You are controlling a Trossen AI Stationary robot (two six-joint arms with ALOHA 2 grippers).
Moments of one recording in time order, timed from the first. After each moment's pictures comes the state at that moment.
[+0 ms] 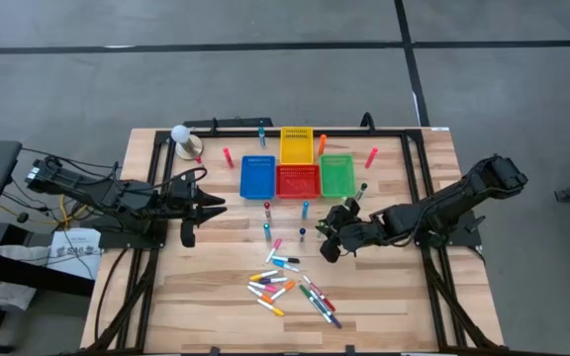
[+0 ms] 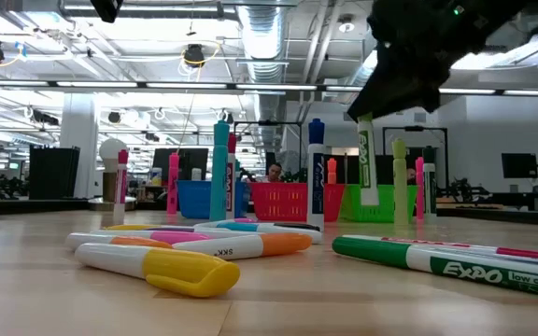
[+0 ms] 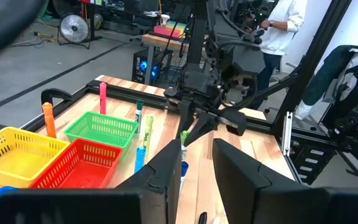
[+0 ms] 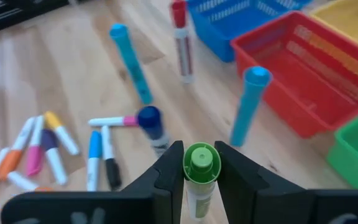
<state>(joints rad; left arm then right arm) -0.37 0.69 0.67 -0.12 -0.44 -0.21 0.34 1.41 0.81 -0.20 0.53 0.60</state>
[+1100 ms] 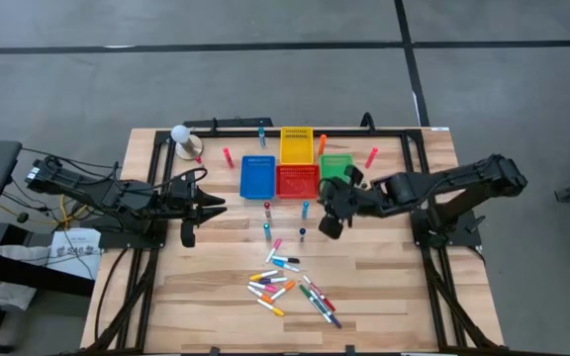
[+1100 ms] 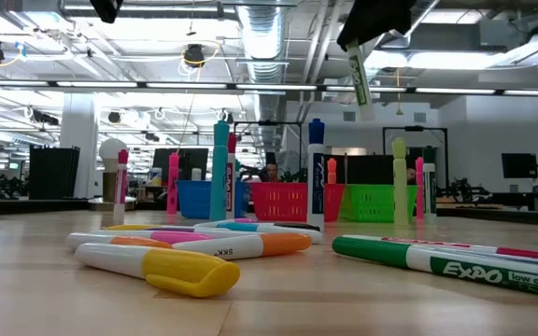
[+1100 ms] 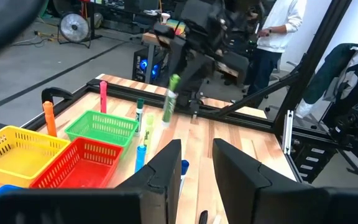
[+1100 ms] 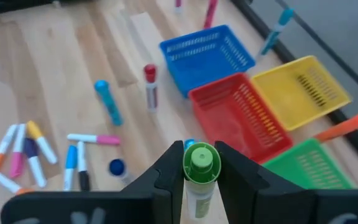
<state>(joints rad) -0.37 0.69 0.67 -0.12 -0.44 -0.21 0.19 1.41 1.31 -0.80 0.47 0.37</state>
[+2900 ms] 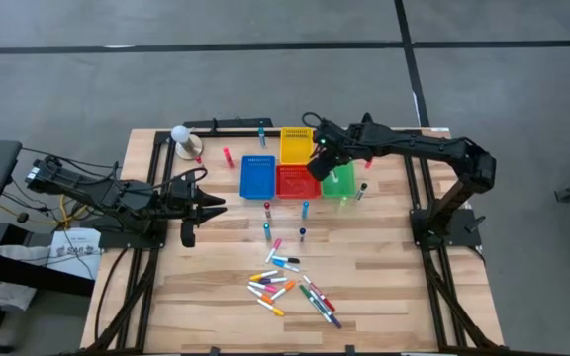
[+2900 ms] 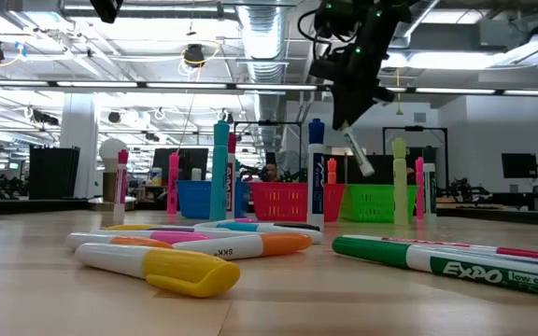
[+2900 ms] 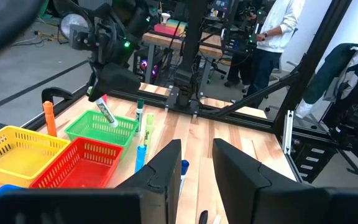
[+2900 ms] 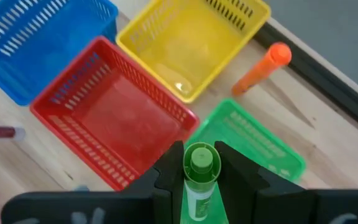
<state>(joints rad) -0.37 0.69 0.67 -0.12 -0.44 -0.21 -0.35 1.62 1.39 -0.89 0.21 0.39</state>
